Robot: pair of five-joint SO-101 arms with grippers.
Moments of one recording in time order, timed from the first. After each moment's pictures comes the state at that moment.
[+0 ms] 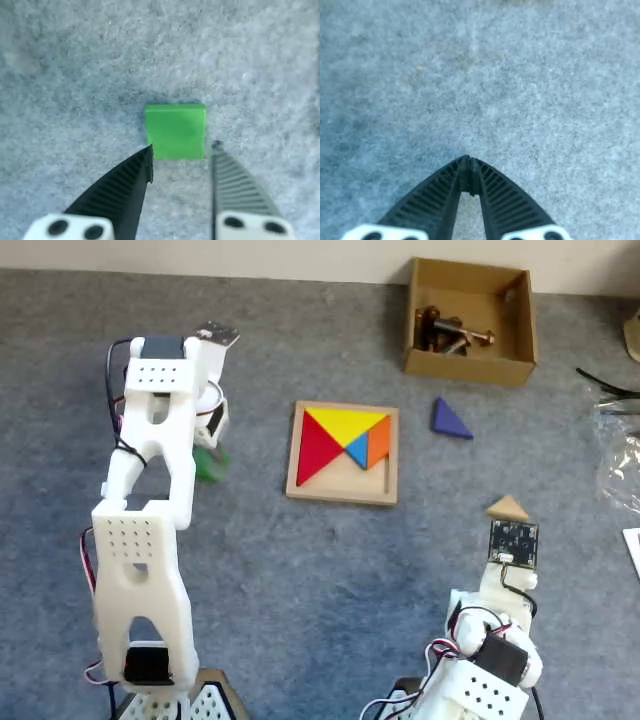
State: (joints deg) left arm -6.3 44.7 -41.8 96.6 -12.3; right arm 24.4 -97.1 96.0 69.4 19.8
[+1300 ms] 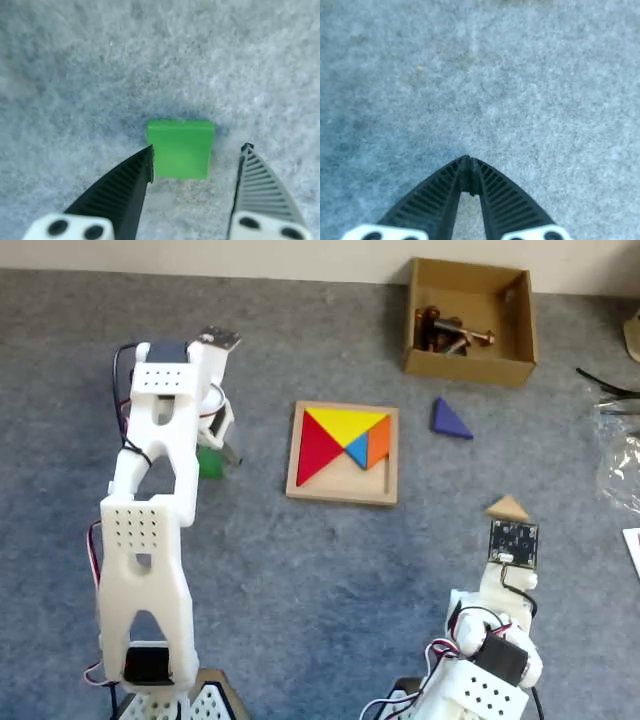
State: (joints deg) left arm -6.5 51.9 -48.8 95.5 -12.2; right arm 24.4 -97.1 96.0 69.4 19.8
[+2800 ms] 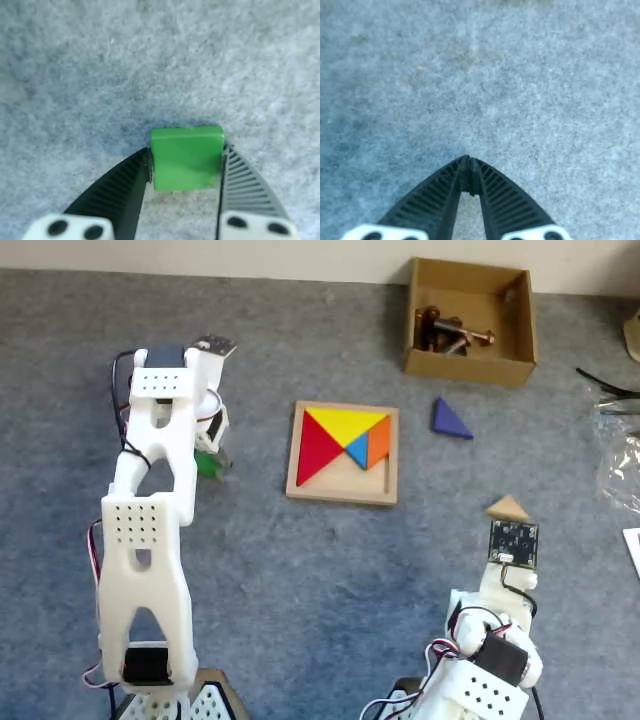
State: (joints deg) left arm -8.2 56.7 -51.5 95.2 -12.3; right arm 24.4 -97.1 96.0 69.4 19.8
